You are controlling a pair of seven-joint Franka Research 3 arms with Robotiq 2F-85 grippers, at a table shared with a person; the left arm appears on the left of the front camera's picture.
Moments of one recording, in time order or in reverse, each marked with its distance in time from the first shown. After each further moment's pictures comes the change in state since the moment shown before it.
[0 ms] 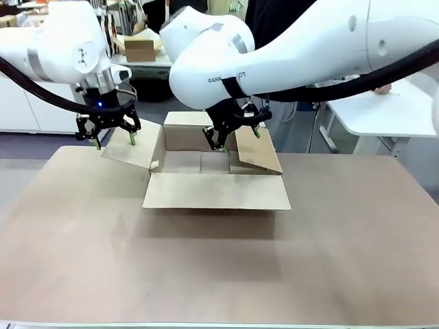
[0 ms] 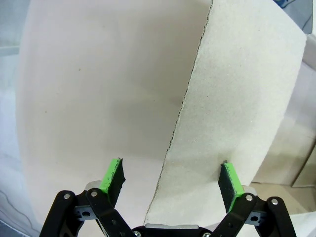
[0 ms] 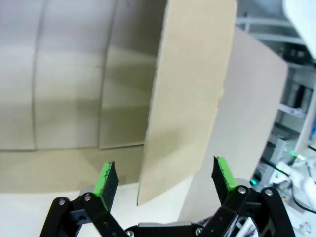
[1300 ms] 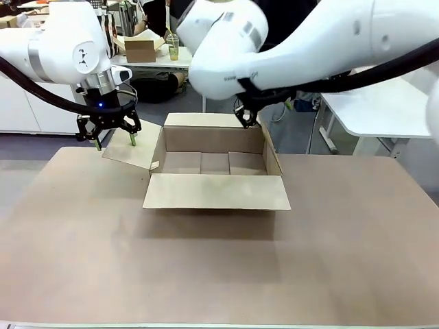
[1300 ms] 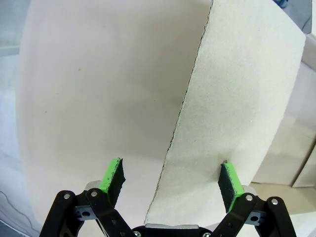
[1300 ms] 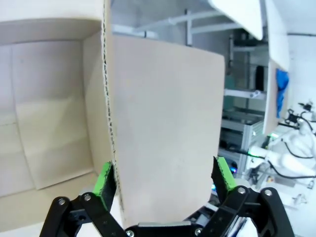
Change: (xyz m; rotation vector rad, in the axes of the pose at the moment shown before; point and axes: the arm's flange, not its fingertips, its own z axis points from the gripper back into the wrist) left arm 0.000 0.000 0.000 0.000 0.000 0.000; right arm 0.019 -0.094 0.005 -0.199 -0.031 -0.168
